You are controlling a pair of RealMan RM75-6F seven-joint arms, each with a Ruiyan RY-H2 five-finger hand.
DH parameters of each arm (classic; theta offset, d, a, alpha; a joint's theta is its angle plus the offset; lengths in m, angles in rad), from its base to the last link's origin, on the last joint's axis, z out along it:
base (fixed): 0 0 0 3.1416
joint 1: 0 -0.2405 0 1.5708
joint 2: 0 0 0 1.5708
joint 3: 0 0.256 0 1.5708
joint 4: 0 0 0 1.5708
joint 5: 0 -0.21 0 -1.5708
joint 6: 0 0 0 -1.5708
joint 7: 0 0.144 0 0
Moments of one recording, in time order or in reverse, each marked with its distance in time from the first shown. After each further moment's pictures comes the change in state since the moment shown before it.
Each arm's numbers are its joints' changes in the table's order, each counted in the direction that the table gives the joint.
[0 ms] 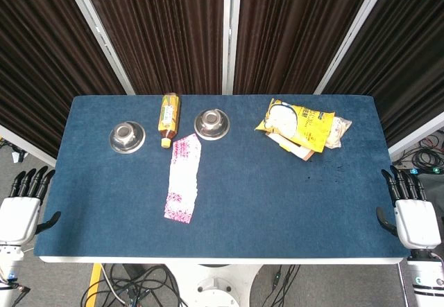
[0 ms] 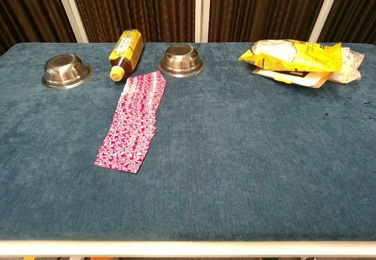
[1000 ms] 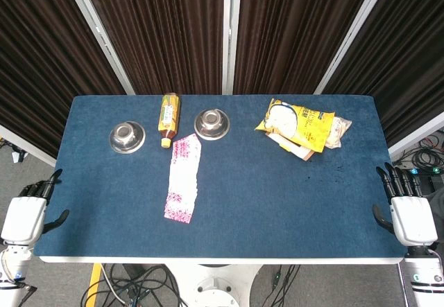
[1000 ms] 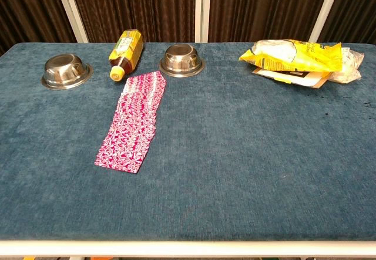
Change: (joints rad) left arm 0.011 -0.043 0.011 -0.012 -0.033 -0.020 -0.059; right arm -0.021 0.021 0.003 0.021 0.022 0.010 -0.008
